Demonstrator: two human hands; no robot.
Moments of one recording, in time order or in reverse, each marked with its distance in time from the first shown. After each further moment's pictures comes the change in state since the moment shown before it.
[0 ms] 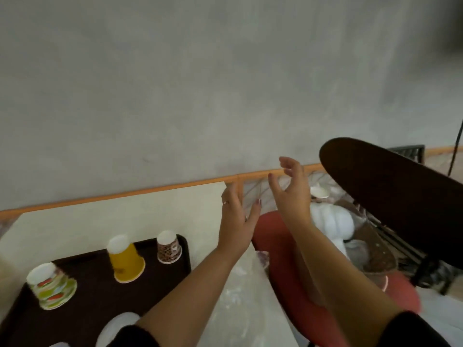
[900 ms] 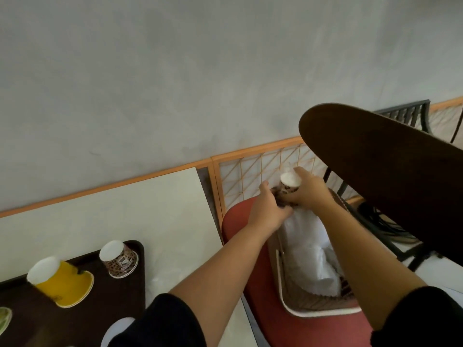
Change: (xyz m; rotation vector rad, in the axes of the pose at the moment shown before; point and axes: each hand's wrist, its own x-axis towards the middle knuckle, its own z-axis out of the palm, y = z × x) left_hand 0.069 -0.021 0.182 0.145 -0.484 -0.436; right_hand 0.087 0.161 -0.073 -0.522 -0.510 0.455
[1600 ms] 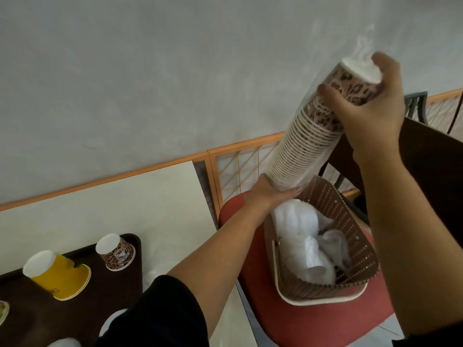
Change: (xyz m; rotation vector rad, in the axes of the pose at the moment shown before) left_hand 0.012 0.008 -0.001 -0.155 -0.017 -0.076; right_hand -0.044 -0.046 -0.108 0.674 0.666 -0.337
